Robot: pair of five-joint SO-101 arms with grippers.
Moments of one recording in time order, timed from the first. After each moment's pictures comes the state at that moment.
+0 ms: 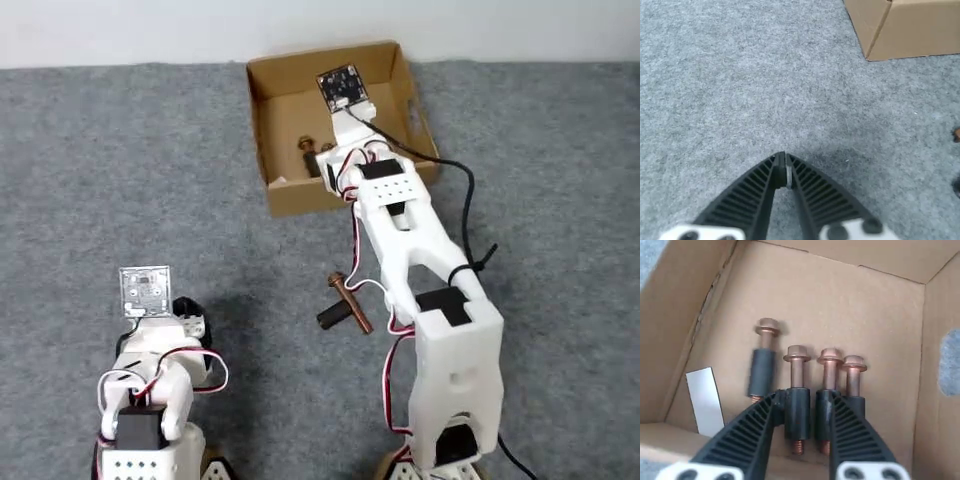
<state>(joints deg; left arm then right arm) -4.2 -103.5 96.7 60.9 11.7 -17.6 30.4 -11.3 34.2 9.4</state>
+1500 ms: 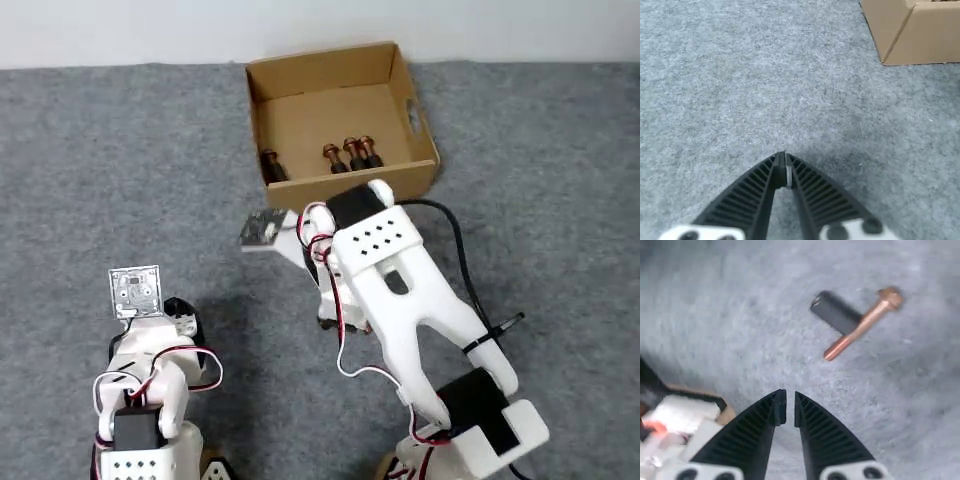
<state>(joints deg) -7.4 -103.5 96.7 60.9 11.7 -31.7 -1.8 6.4 100.3 44.0</state>
